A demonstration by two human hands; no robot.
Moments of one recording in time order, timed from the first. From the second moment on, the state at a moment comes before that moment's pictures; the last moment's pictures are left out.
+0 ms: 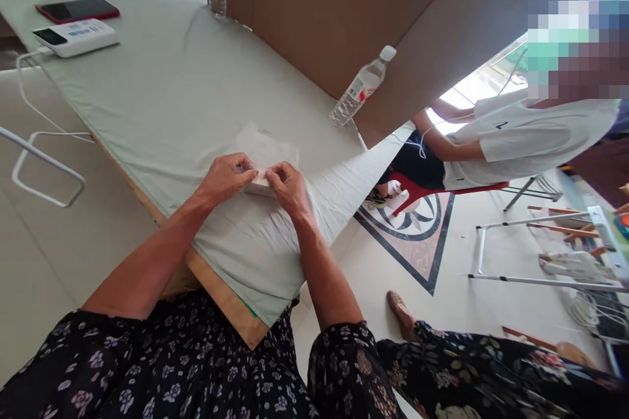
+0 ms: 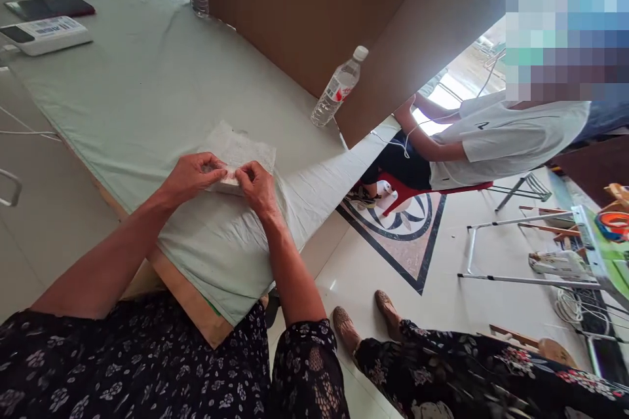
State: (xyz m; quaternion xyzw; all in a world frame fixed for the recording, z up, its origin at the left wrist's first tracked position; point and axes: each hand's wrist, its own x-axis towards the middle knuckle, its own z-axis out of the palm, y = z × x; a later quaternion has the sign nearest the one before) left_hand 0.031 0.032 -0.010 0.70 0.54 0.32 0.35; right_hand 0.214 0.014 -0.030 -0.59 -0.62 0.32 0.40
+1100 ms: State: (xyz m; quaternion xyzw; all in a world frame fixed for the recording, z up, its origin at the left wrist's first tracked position) left_hand 0.015 0.035 -0.008 0.68 0.53 0.29 0.42; right_hand 0.201 -0.033 -0.007 -0.54 -0.82 0.02 0.19
